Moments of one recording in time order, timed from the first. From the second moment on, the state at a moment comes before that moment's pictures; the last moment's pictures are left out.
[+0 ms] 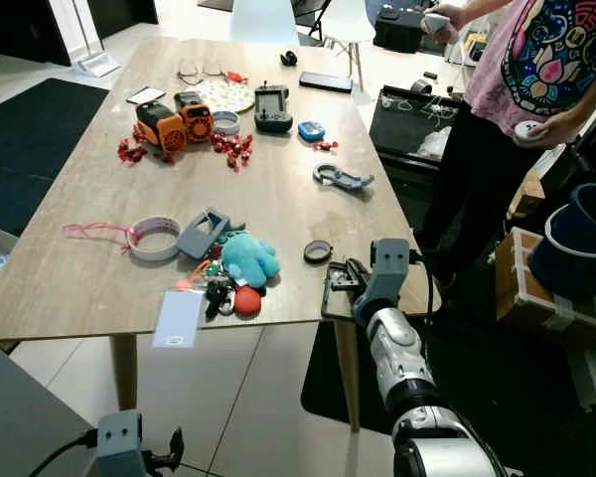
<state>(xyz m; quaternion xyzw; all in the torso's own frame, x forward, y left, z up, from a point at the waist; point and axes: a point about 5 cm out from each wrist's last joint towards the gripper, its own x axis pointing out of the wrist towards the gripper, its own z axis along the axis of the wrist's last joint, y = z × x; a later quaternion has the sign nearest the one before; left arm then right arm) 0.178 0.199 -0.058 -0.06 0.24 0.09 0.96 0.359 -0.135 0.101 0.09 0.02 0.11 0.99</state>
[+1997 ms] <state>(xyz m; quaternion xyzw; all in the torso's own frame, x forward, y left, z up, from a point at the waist) 0.178 0.199 -0.058 -0.06 0.24 0.09 0.96 0.364 -0.136 0.102 0.09 0.03 0.10 0.99</state>
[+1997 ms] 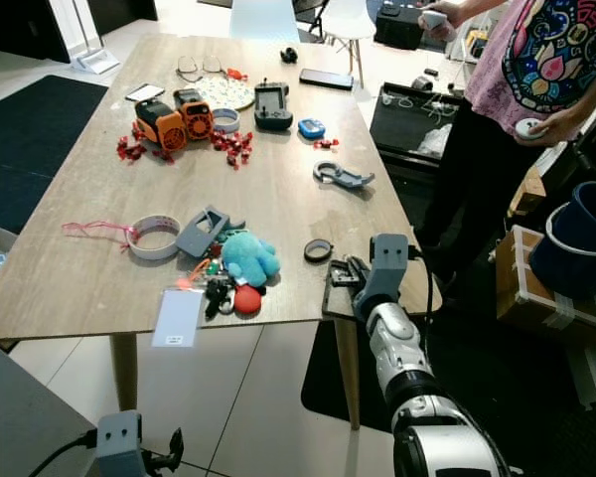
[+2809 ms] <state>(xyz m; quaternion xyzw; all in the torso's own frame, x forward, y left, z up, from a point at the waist) 0.187 0.200 -0.054 -0.06 0.23 0.09 0.97 0.384 -0.165 0.169 0.15 -0.11 0.05 0.98</state>
